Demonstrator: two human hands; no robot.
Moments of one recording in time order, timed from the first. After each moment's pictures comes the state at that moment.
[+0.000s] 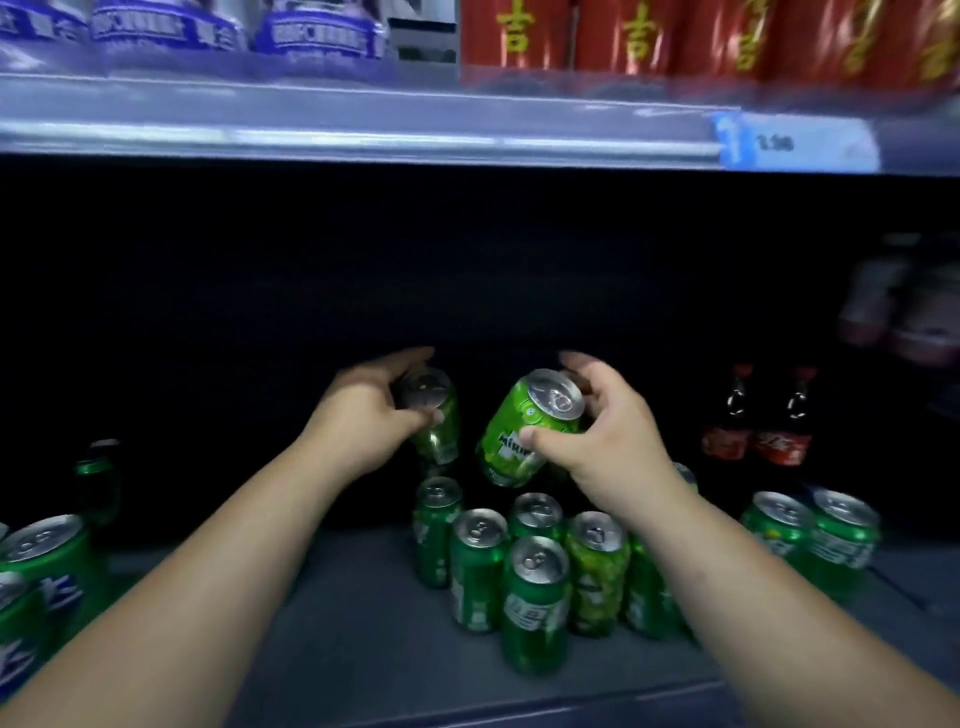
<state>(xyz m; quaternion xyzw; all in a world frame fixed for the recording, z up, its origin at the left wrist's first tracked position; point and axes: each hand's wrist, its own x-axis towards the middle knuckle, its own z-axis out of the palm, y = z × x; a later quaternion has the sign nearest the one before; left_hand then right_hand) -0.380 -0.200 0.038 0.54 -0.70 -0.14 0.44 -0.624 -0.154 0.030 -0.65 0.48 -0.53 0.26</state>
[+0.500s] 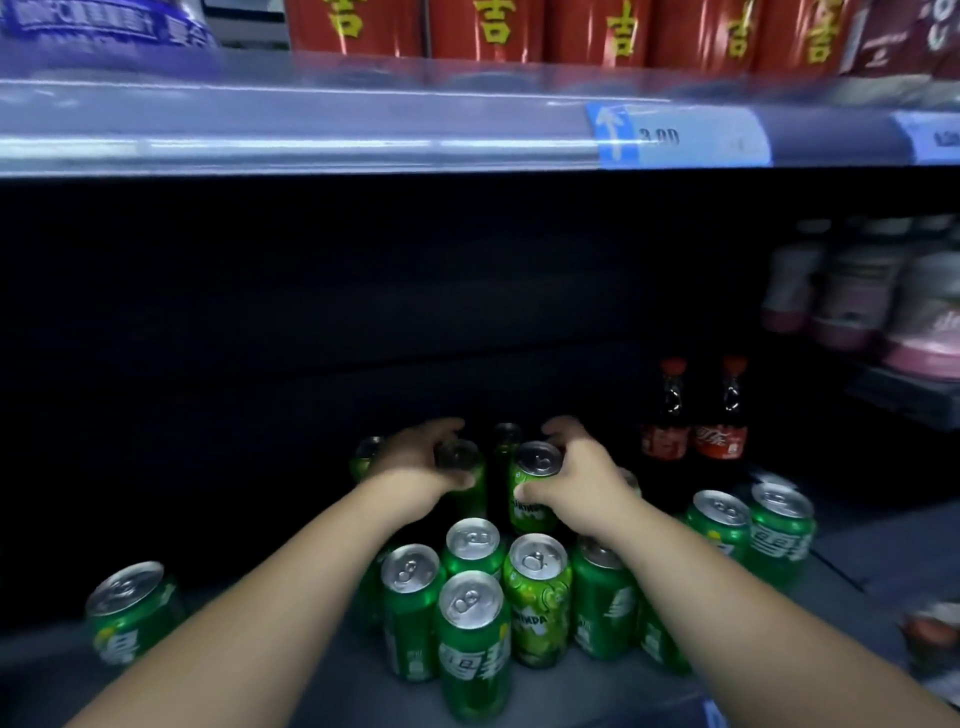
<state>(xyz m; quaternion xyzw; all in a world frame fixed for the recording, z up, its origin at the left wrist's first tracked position) -0.486 -0.258 -0.013 0.56 -0.73 -0.23 0.30 -0.693 -0.216 -0.024 -0.62 0.64 -0.39 0.22</state>
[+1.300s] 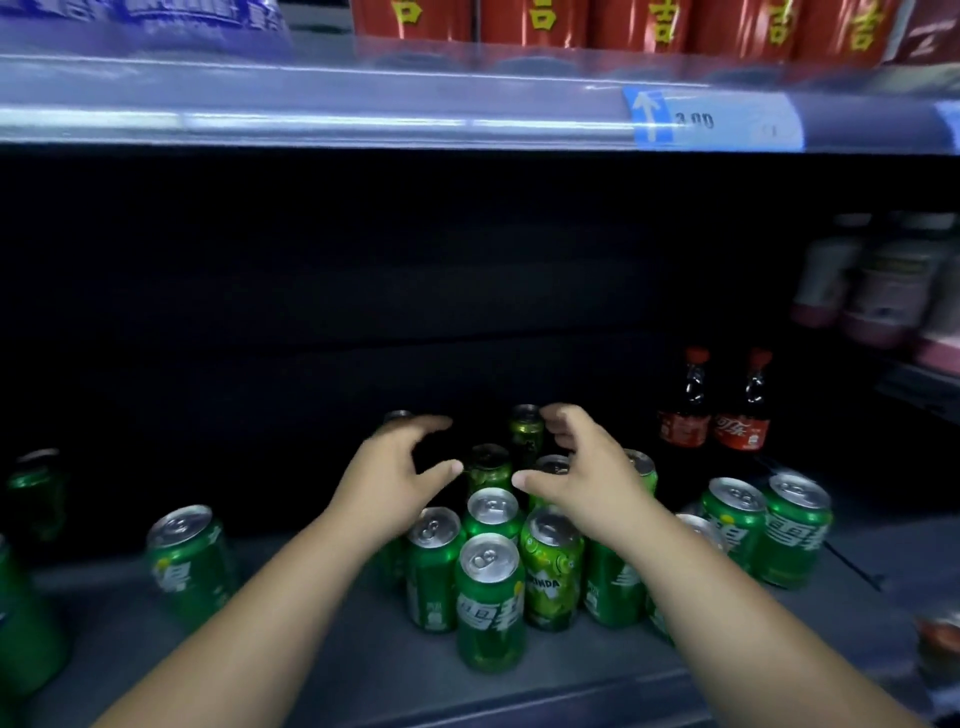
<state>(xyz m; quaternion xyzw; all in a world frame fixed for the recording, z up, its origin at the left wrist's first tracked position) -0.449 -0.197 -0.023 0.55 -0.74 -0.11 0.38 -0.679 -0.175 -0.018 -0.68 0.57 -0.41 0.20</state>
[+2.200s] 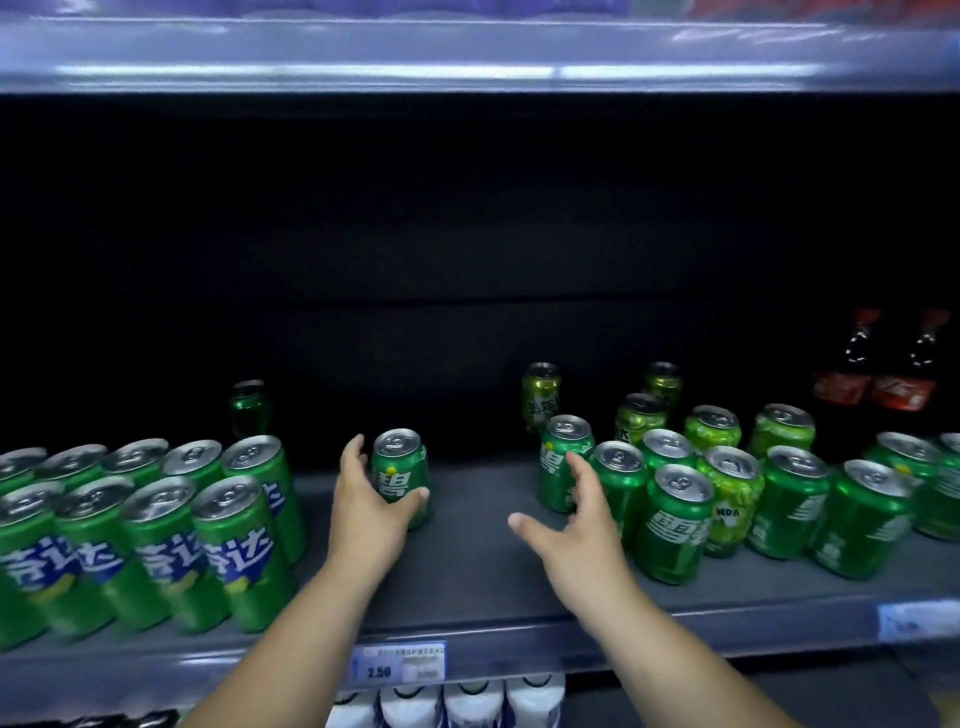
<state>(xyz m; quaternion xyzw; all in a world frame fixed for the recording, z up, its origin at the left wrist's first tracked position) -0.238 -0.133 -0.130 0.67 -0.49 -0.20 0.52 -0.470 -0.090 -0.108 -0.57 0.55 -0.49 0.37</state>
